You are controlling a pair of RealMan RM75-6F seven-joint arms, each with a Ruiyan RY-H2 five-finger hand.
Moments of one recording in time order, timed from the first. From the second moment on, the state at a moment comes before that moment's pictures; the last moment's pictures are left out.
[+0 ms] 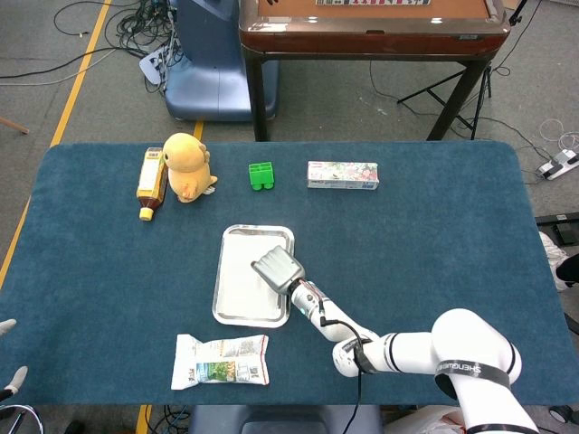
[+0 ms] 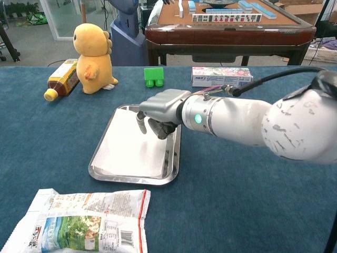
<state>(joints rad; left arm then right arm) 0.12 -1.05 0.02 -1.60 1.49 1.59 -0.05 1.22 -1.80 0.10 -1.29 -0.71 0.77 -0.71</state>
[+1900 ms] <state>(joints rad) 0.11 -1.06 0.01 -1.62 1.49 1.58 -0.03 1.17 -1.78 0.08 -1.33 -0.77 0.79 -0.72</state>
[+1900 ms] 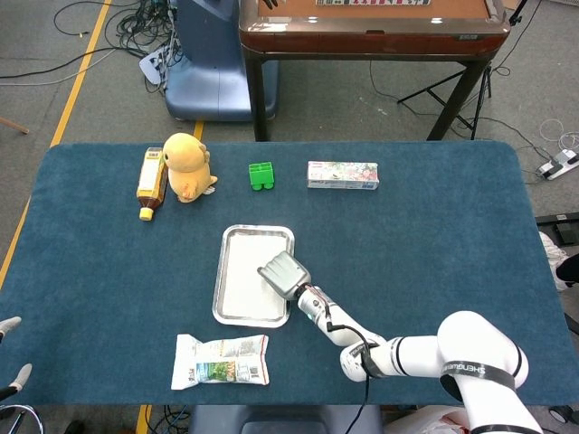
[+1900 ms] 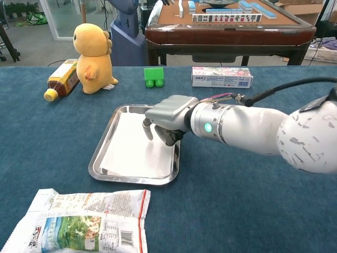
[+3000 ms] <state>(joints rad) 0.05 -1.06 -0.03 -1.65 1.50 1.57 0.00 0.70 -1.24 -0.04 -1.83 -1.05 1.37 -0.59</state>
